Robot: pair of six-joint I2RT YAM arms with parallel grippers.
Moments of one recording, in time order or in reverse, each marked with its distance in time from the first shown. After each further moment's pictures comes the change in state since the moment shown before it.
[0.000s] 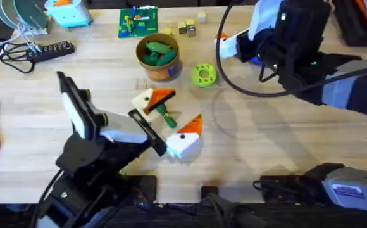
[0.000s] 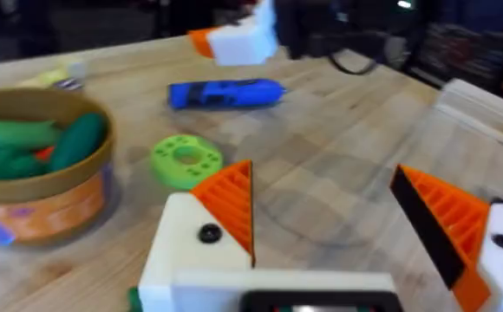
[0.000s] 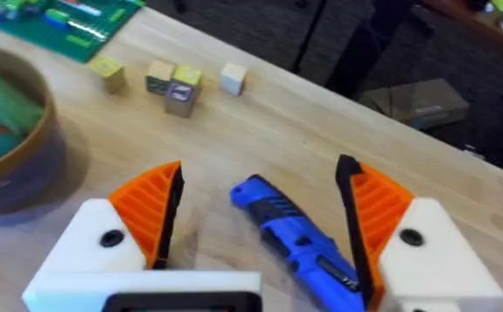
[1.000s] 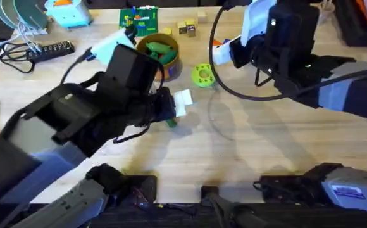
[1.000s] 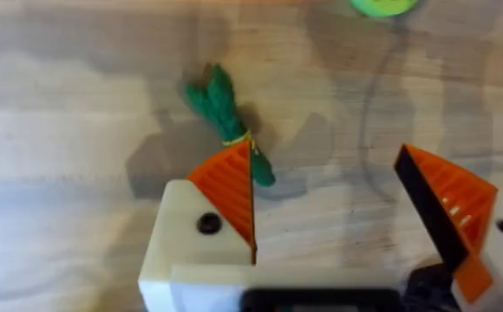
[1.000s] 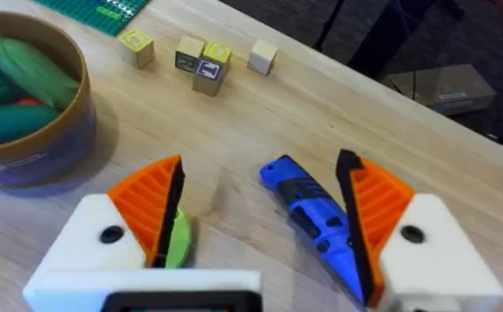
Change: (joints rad) left arm 0.000 0.936 0.611 -0.567 -0.247 -0.583; right arm 0.052 0.000 0.000 -0.045 0.000 0.013
